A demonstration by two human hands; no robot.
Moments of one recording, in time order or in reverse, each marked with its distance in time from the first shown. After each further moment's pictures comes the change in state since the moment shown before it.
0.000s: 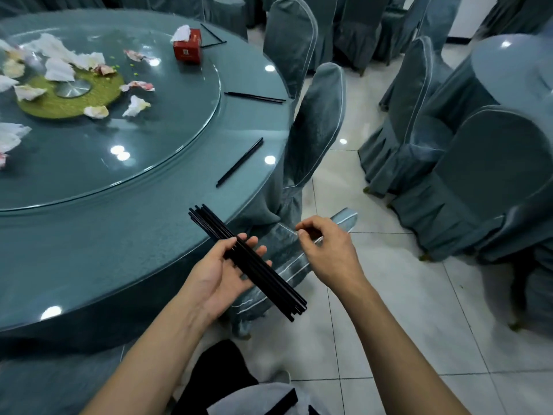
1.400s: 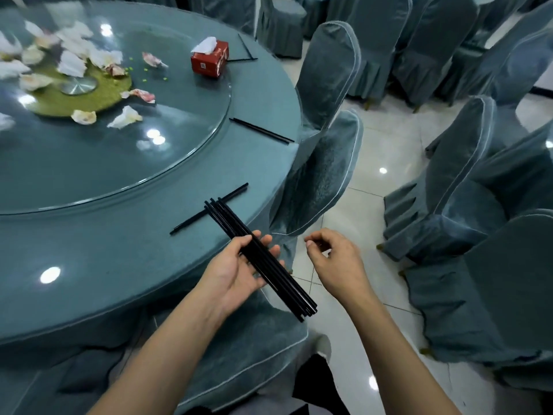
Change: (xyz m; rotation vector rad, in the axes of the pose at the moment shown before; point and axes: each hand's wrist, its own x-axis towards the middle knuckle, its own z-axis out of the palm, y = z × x) left_hand 0.217 0.009 0.208 -0.156 0.136 0.125; right_hand 0.297 0.103 -0.087 -0.051 -0.212 -0.117
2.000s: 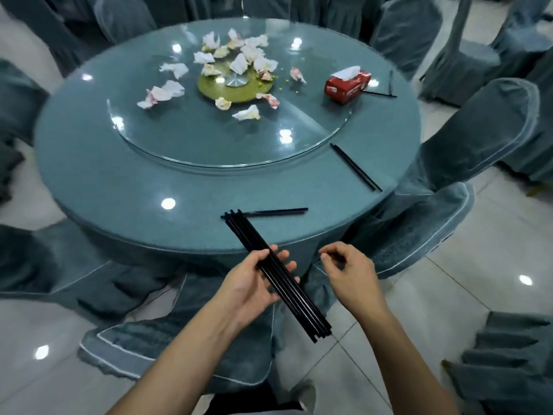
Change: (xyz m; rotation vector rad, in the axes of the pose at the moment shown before) left_hand 0.029 -0.045 0.074 -0.315 0.272 0.371; right_hand 0.147 0.025 -0.015 0.047 -0.477 -0.375
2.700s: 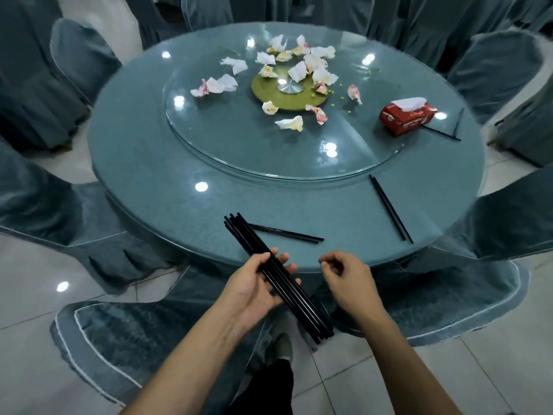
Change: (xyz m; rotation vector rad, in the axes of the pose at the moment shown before) left_hand 0.060 0.003 0.035 -0.274 0.106 0.181; right_hand 0.118 0.014 -0.001 -0.074 -0.284 -0.097
